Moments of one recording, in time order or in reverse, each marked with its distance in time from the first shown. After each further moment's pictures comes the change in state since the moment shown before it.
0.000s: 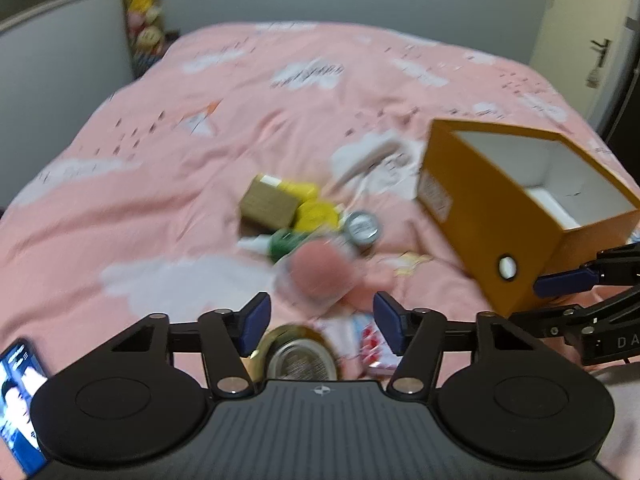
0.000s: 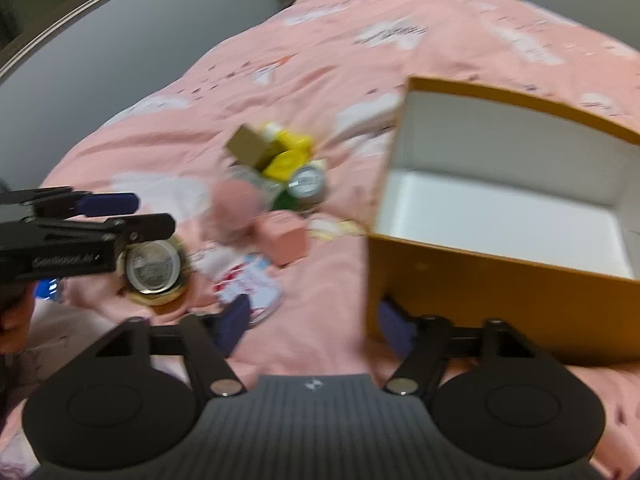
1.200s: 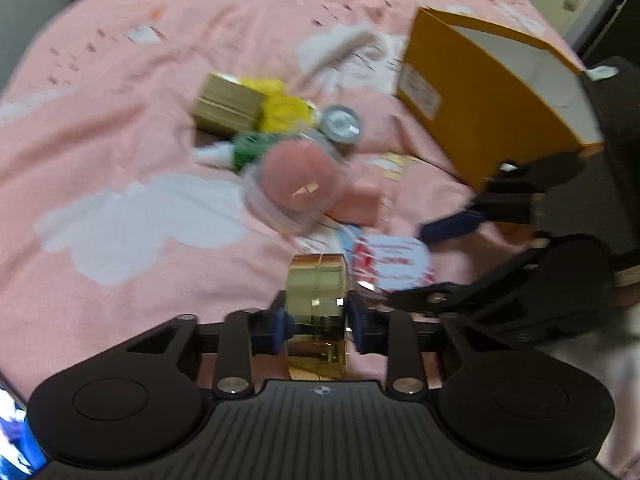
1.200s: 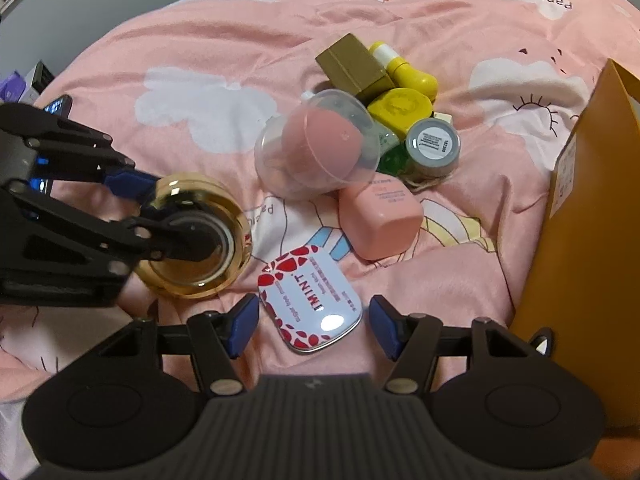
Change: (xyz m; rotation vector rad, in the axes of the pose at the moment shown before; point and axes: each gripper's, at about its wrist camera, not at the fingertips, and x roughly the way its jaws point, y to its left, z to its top) left arm 0.046 0.009 -0.002 0.076 0.322 -0.167; right arm 0.101 0.046 0.026 -0.265 0.225 0.125
